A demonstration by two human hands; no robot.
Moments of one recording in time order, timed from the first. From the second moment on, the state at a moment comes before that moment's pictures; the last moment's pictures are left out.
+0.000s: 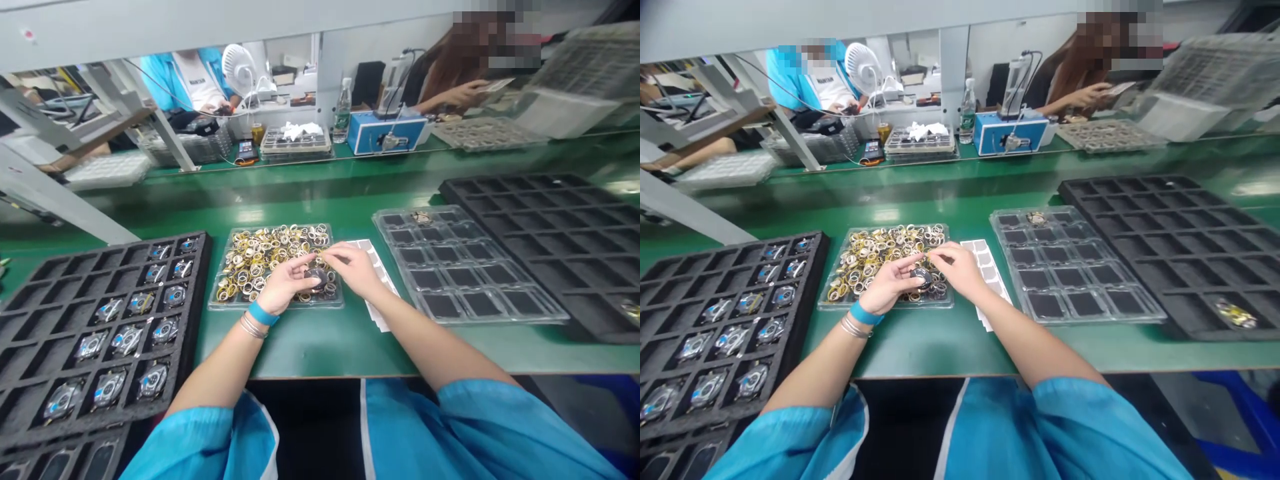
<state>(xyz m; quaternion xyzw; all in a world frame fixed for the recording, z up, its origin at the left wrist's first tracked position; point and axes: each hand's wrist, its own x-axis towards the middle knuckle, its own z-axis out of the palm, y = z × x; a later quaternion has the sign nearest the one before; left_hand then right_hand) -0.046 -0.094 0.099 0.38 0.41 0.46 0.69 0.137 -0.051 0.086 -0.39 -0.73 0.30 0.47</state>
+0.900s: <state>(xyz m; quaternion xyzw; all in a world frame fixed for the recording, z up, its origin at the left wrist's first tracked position) -0.052 -0.089 0.093 0.46 0.44 0.46 0.62 0.140 -0.056 0.111 -0.32 -0.58 0.66 0.35</state>
